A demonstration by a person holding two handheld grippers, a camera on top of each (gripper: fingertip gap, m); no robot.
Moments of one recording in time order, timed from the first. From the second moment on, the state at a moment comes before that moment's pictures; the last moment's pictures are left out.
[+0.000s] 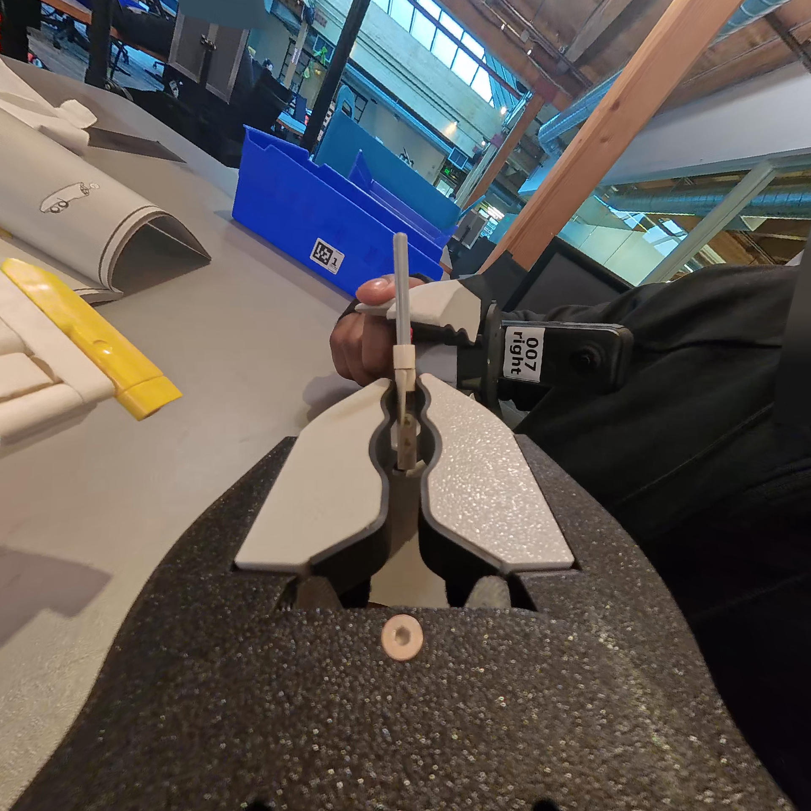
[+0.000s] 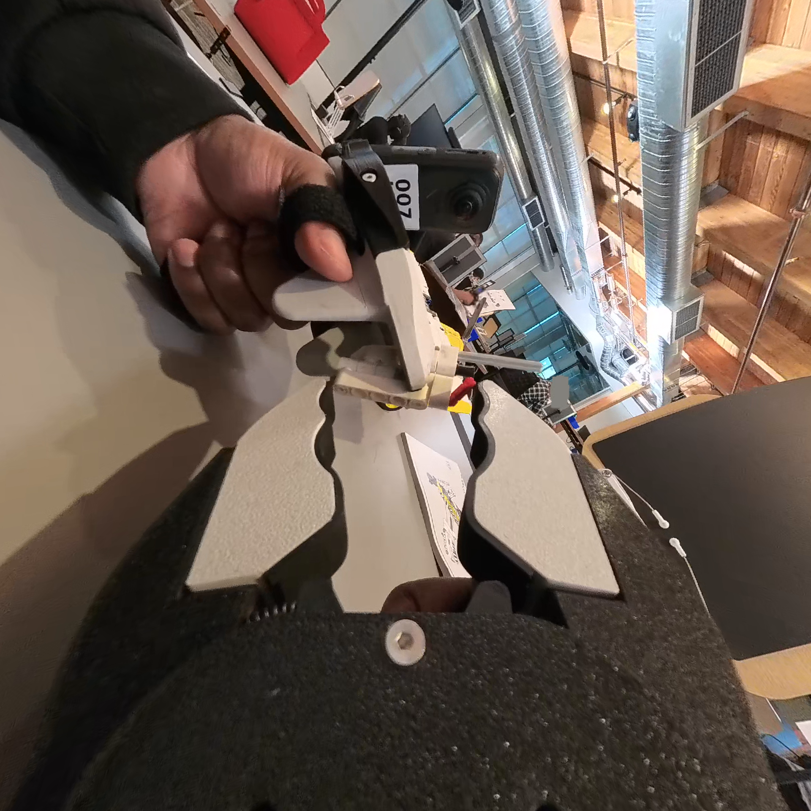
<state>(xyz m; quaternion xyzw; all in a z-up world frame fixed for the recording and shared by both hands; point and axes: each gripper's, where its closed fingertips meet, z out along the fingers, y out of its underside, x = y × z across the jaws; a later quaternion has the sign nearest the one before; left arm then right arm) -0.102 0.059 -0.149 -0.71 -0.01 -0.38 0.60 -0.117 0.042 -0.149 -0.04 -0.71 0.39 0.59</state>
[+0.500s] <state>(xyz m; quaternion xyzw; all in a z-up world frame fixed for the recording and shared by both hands) -0.103 0.055 -0.145 -0.70 0.00 -0.38 0.60 -0.113 0.048 -0.144 -0.04 -0.70 0.40 0.59</state>
